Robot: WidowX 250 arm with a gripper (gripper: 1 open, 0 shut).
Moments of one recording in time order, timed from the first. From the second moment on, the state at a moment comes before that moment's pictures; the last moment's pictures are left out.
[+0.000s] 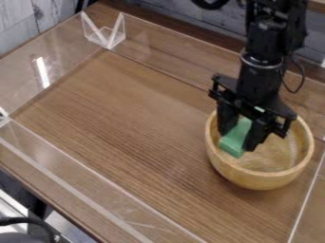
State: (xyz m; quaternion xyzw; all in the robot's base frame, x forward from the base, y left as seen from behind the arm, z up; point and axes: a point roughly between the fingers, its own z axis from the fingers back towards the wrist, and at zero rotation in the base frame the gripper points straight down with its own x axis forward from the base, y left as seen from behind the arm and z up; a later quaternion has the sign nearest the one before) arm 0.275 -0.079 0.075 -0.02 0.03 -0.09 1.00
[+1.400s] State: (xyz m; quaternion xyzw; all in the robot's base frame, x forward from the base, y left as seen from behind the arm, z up) arm 0.281 -0.064 0.082 -0.04 -0.02 -0.13 0.99
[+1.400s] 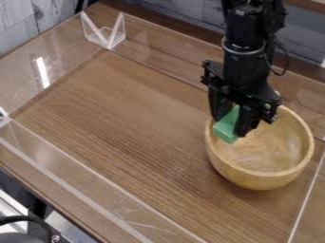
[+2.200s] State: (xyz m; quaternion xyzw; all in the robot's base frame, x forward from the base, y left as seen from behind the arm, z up) arm 0.288 -0.063 0.077 -0.05 -0.06 -0.16 0.98
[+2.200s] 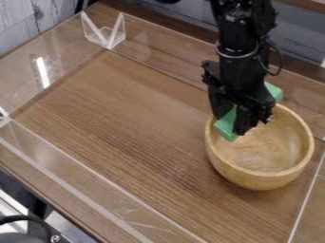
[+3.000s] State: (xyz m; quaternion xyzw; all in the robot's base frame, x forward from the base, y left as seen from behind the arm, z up) arm 0.293 -0.063 0.076 -0.05 -0.08 -0.16 0.98
